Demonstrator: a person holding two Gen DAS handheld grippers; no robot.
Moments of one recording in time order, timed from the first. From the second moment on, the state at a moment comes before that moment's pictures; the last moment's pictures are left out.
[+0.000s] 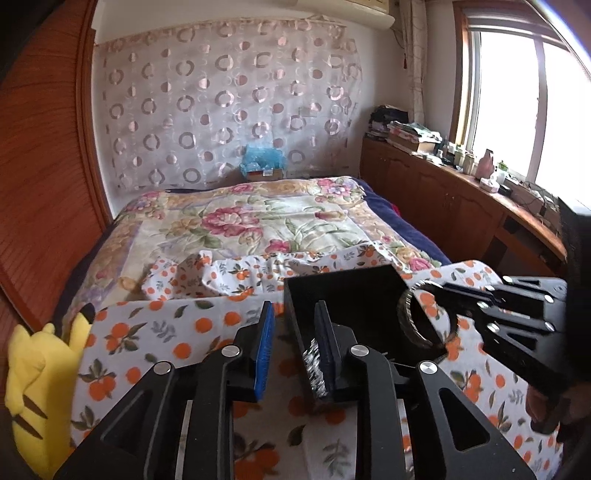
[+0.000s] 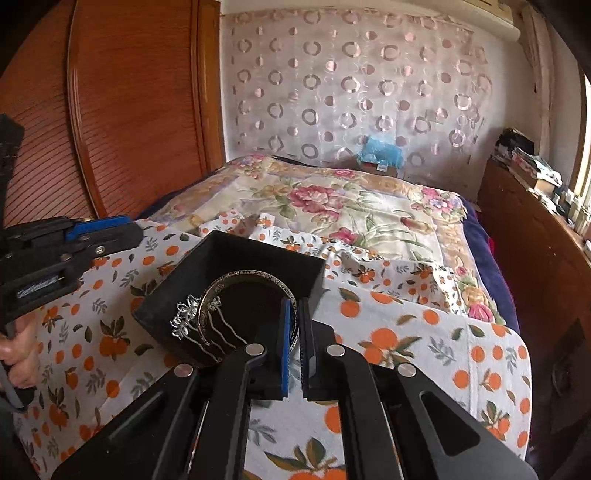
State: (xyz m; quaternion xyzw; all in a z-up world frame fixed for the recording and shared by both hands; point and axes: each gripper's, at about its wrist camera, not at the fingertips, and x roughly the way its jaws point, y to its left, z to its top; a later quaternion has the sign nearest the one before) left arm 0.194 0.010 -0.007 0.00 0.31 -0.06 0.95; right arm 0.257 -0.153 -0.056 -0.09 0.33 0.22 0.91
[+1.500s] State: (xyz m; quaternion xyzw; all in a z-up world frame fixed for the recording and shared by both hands) left arm 0.042 -0.036 -0.078 0.02 0.38 -0.18 0.91; right arm 0.084 -0.204 -0.090 -0.08 0.33 0.26 0.90
